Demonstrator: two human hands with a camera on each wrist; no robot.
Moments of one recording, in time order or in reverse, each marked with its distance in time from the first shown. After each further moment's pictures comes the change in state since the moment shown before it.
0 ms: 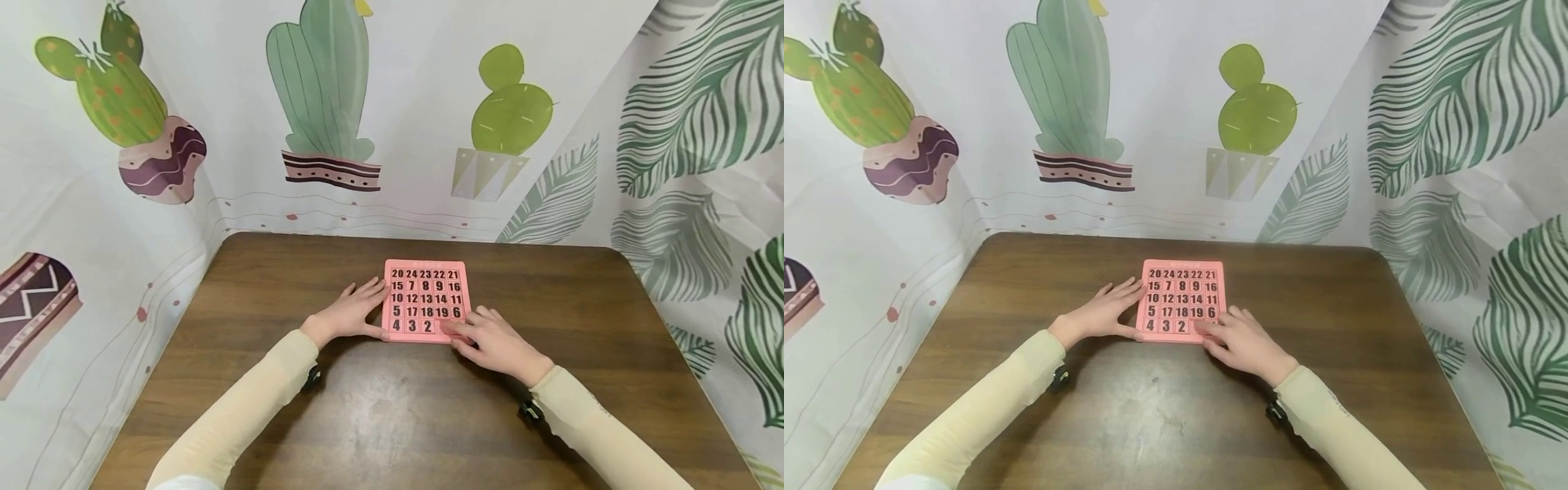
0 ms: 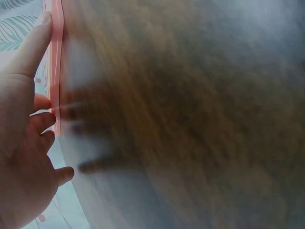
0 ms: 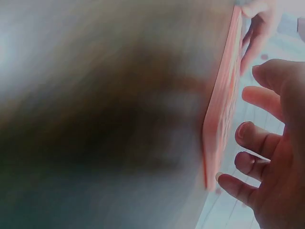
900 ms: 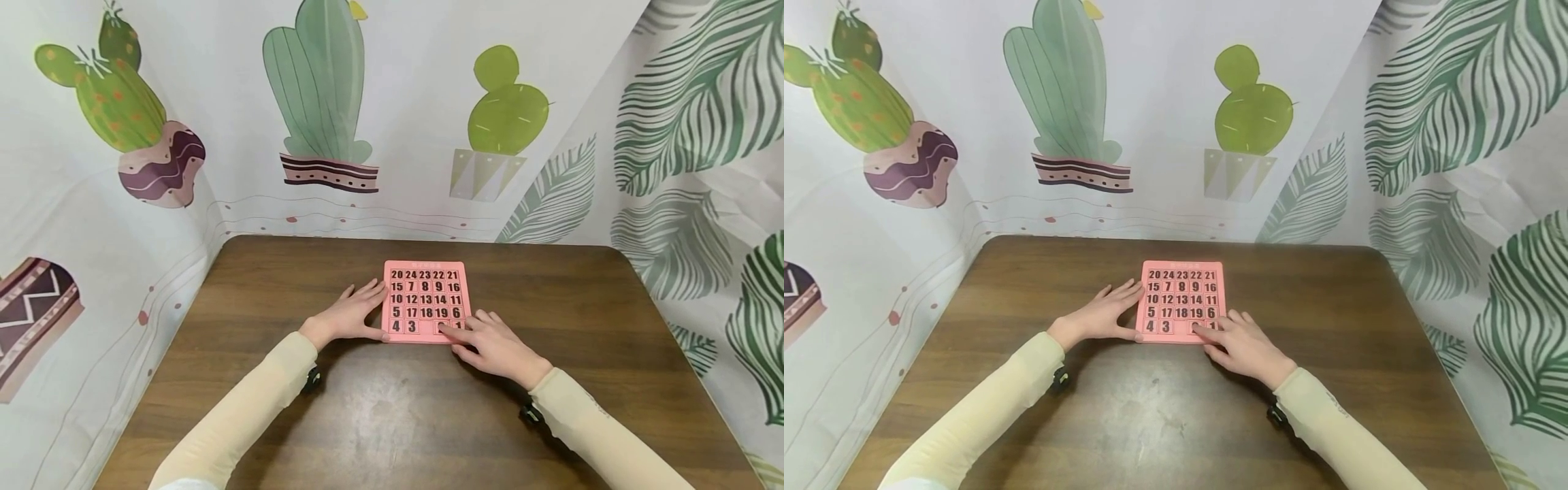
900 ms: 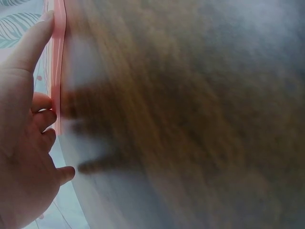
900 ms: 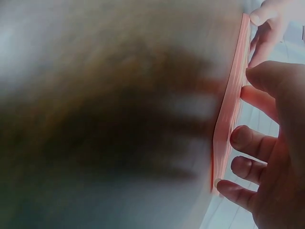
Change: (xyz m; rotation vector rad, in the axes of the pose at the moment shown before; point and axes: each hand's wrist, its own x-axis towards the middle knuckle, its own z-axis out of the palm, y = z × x) left_hand -0.001 0.001 -0.002 -0.005 -0.025 -0.008; right_hand -0.006 -0.002 0.003 -0.047 -0.053 0.011
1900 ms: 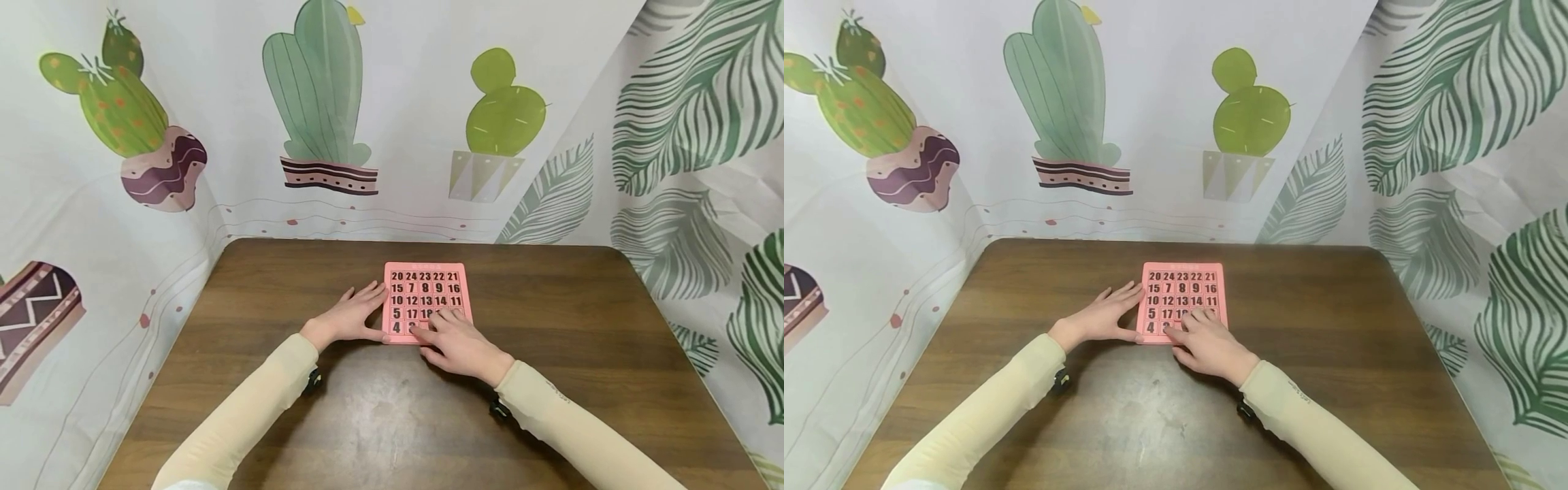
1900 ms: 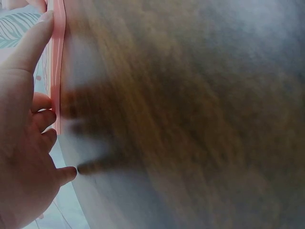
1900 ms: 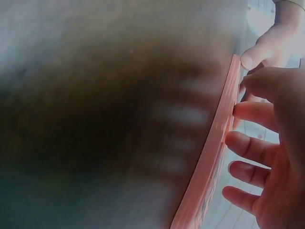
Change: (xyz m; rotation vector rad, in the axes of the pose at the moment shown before) left_hand -0.001 0.002 -0.001 -0.001 -0.007 -0.013; right_hand 0.044 -0.035 0.012 -0.045 0.021 -0.110
